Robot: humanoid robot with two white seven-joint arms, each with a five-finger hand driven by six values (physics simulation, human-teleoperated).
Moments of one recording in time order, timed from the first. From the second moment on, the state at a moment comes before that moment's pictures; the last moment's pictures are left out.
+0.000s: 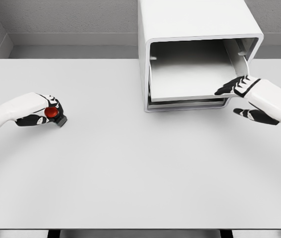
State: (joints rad) left arm -0.32 0.68 -0.18 -1.38 -0.36 -0.61 -0.61; right arm -0.08 -0.75 0.01 -1.73 0.33 -0.61 0.34
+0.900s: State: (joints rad) left arm -0.33 0.68 -0.17 -1.58 -0.36 -0.61 -0.61; right arm 0.04 -0.79 -0.05 -1.73 0.32 -0.61 0.33
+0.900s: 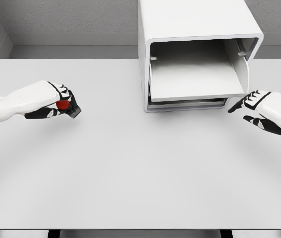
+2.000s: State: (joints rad) left arm -0.33 0.58 -0.19 -1.80 -0.35 -0.61 -0.61; right arm 0.14 -0.78 -0.09 -1.75 0.34 -0.61 0.34
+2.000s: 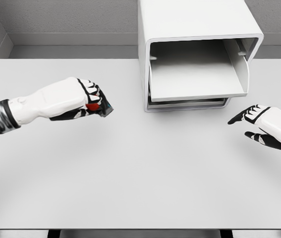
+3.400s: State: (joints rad) left arm -0.56 0.38 -0.35 -1.79 -0.37 -0.61 -0.61; right arm 0.14 -0.78 -0.10 -1.75 0.34 -0.61 0.34
